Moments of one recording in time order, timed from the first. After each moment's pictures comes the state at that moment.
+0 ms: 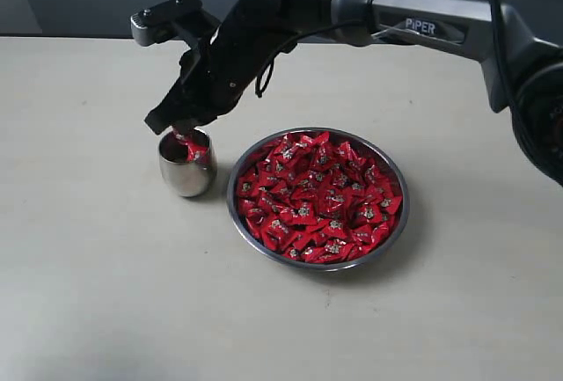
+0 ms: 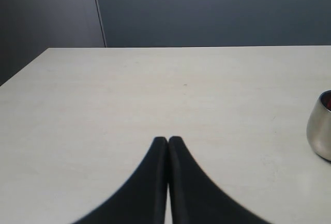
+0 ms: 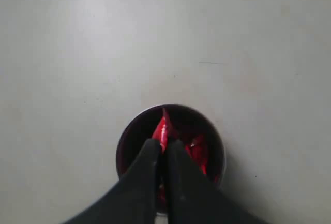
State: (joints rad) left arm 0.22 0.00 0.00 0.04 0.29 -0.02; right arm 0.83 2.21 -1.84 0.48 0.79 -0.55
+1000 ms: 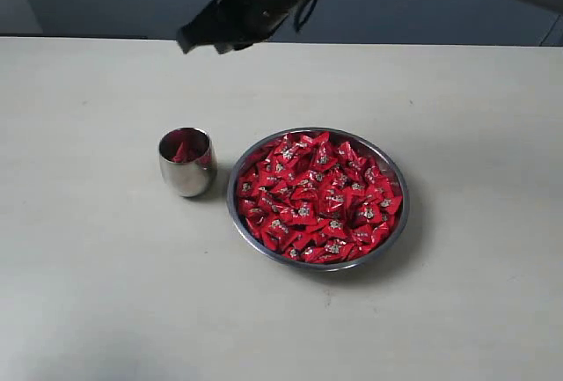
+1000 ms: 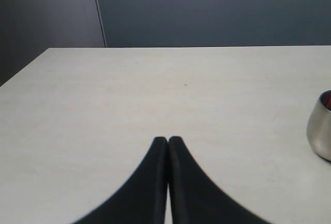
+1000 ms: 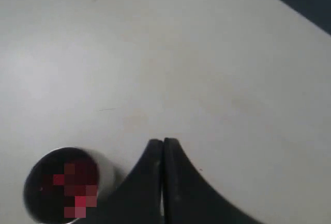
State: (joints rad) left arm 0.22 0.00 0.00 0.04 0.29 -0.02; right arm 0.75 2.08 -1.83 0.22 0.70 -0.25
